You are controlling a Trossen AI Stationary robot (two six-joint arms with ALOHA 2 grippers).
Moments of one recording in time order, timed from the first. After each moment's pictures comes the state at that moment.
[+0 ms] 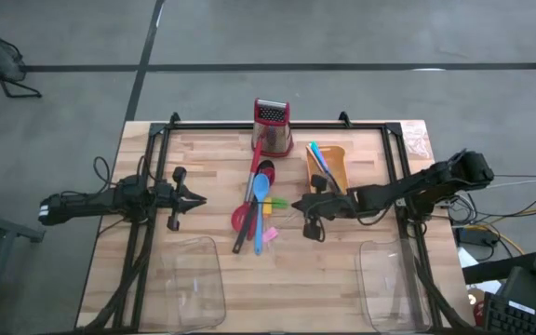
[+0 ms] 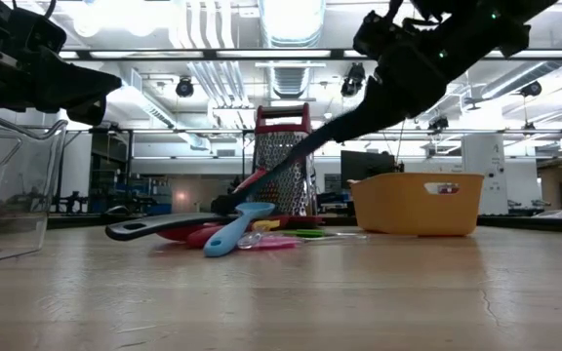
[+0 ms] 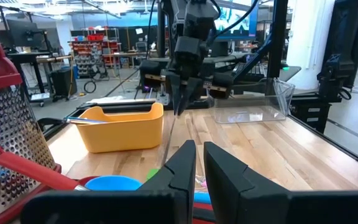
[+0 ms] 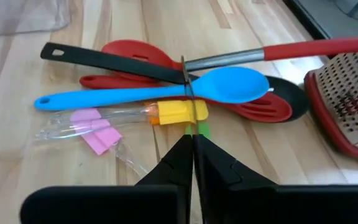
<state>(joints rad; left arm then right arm) 0.08 0.07 0.01 0.03 0.13 0.03 0.16 1.47 0.75 0.07 0.36 0.10</state>
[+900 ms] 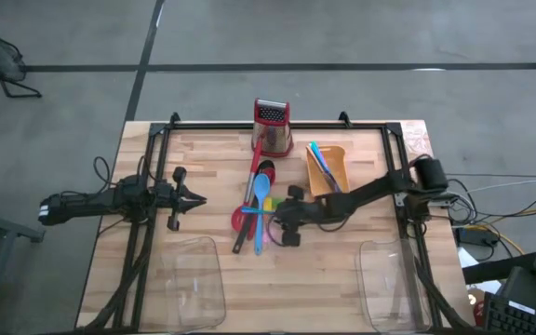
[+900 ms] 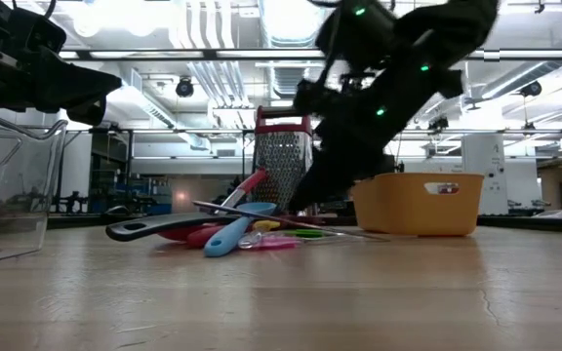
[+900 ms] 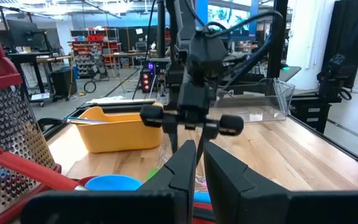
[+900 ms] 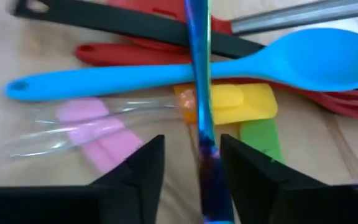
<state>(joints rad) 0.08 0.07 0.01 0.03 0.13 0.03 0.12 1.86 0.97 0.07 0.26 0.14</state>
